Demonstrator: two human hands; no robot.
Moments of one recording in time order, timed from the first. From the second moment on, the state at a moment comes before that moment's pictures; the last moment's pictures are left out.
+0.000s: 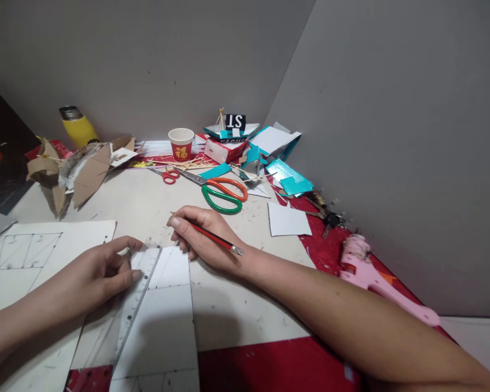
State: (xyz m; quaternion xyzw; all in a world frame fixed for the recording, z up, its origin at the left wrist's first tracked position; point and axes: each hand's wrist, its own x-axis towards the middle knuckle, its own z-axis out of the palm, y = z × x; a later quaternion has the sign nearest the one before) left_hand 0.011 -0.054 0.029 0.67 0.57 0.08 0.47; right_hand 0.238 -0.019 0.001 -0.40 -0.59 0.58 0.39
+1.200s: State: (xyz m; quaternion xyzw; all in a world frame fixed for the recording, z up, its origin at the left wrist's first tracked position) left_hand 0.012 -0.060 0.014 0.92 0.37 0.07 0.09; right_hand 0.239 -0.021 0.007 -0.40 -0.65 0.55 0.33
